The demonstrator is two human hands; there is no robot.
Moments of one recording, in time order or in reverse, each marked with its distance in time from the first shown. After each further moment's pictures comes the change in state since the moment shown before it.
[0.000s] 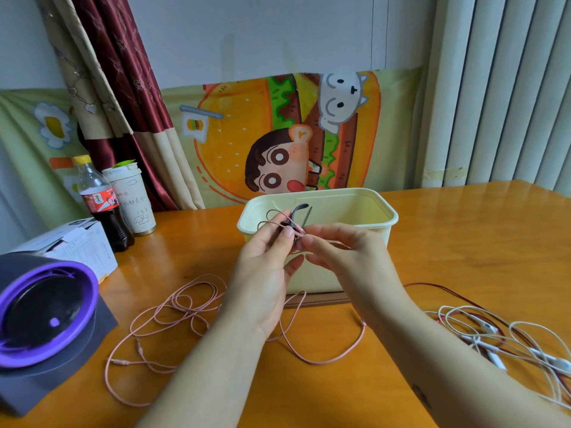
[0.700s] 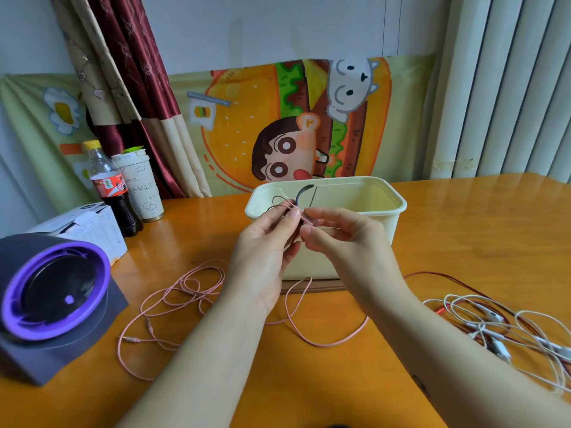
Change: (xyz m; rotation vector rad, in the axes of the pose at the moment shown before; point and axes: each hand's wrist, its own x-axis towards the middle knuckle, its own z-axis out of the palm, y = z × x) left_hand -0.003 0.008 -0.006 -0.004 0.068 -0.038; right_hand -0.009 -0.004 0.007 -0.062 -0.029 -0.082
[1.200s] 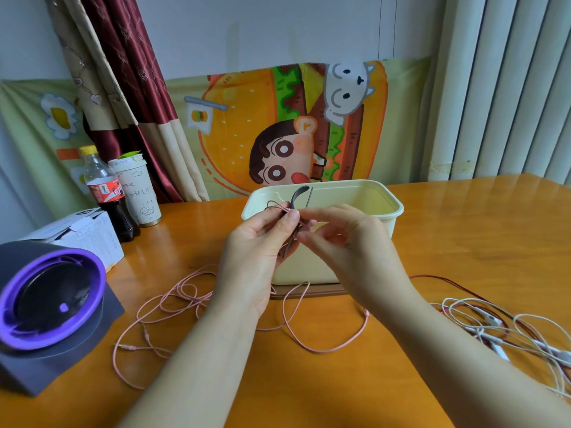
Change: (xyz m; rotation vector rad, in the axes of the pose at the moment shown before) left_hand 0.001 0.003 -0.004 0.060 -0.043 0.110; right_hand 0.005 -0.006 -0.008 -0.406 -0.027 -0.238
